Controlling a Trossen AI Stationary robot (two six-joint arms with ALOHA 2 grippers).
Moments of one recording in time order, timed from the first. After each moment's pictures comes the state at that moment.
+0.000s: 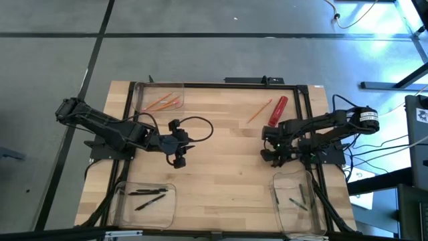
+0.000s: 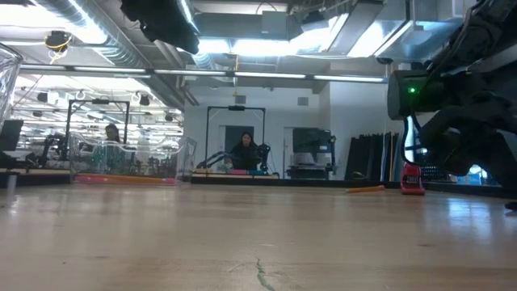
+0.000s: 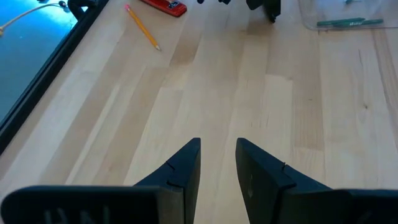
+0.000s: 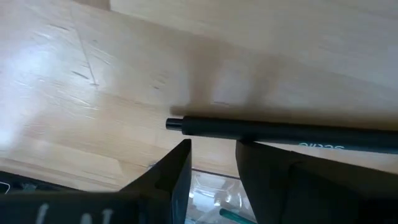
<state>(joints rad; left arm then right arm) -0.29 1.22 0.97 -0.51 -0.47 -0.30 -0.14 1.37 0.47 -0.66 -0.61 1.20</state>
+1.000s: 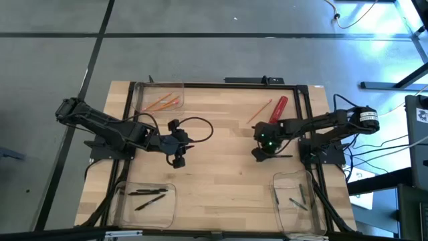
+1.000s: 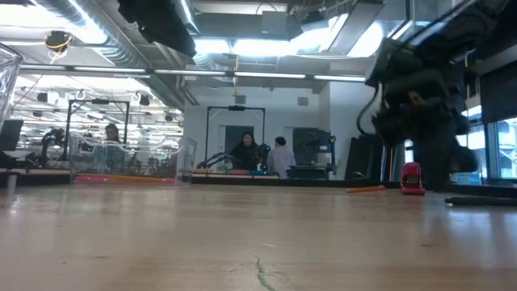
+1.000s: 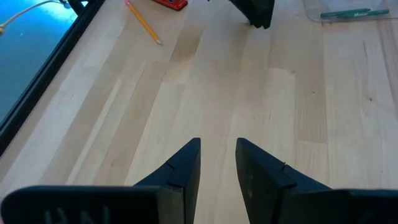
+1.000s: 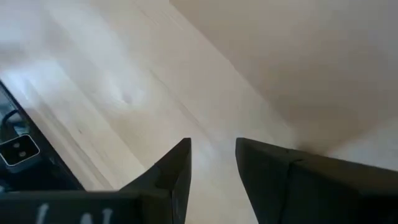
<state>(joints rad) -0.29 1.22 0.97 -0.53 -0.47 -0.30 -0.12 1.37 0.53 -0.34 -0.48 0.87</state>
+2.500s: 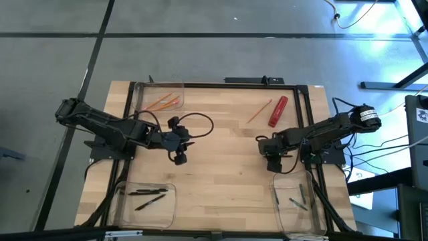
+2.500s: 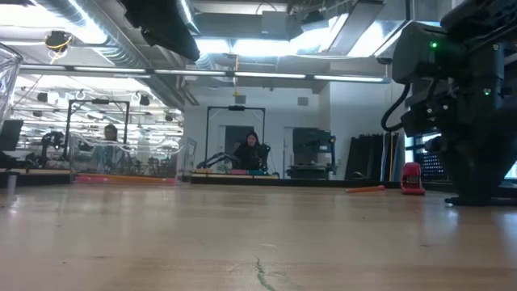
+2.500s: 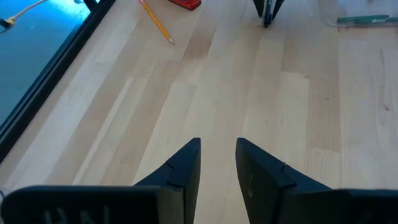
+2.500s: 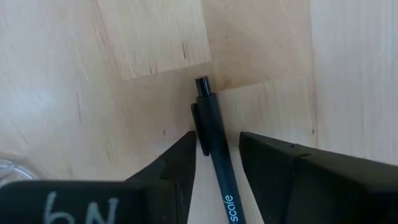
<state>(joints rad) -0.25 1.22 0.97 -0.53 -0.47 -0.31 0.14 1.36 0.57 -0.66 -0.01 0.37</state>
